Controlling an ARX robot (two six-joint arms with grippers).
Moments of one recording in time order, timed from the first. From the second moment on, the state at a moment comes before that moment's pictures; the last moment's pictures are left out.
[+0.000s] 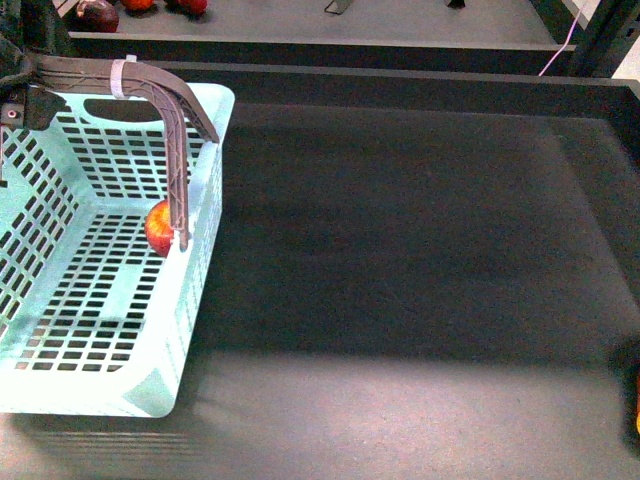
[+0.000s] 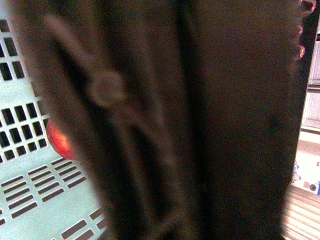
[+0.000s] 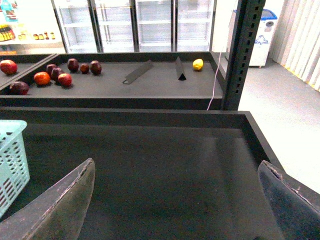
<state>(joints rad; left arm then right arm) -0.11 1.92 1.06 0.15 -0.19 -1.51 0.00 0.01 0.02 0.00 0.00 0.00</state>
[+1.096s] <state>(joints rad) -0.20 1.36 0.65 0.34 -0.21 -1.15 0.00 0.01 0.02 0.00 0.00 0.00</state>
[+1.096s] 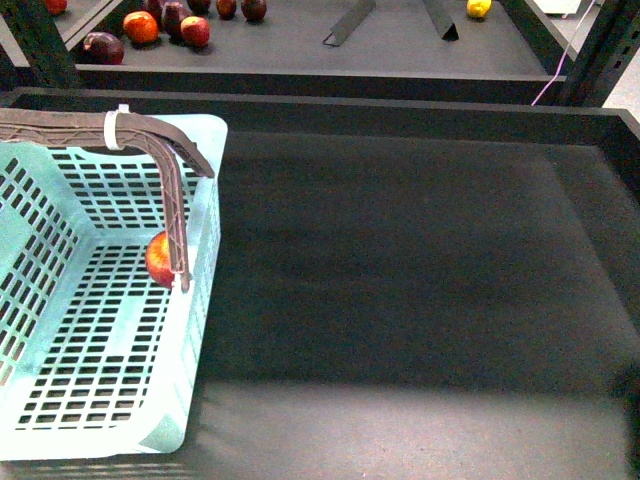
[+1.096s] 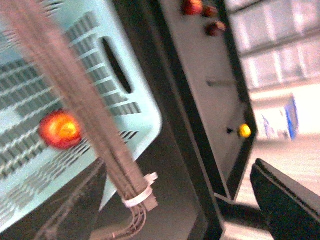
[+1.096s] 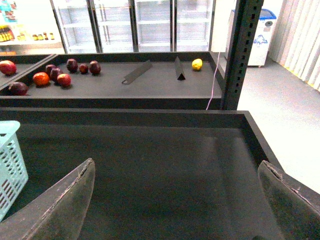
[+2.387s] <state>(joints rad) 0.00 0.56 0.02 0.55 0.00 -0.01 0.00 0.01 0.02 0.00 0.00 0.00</state>
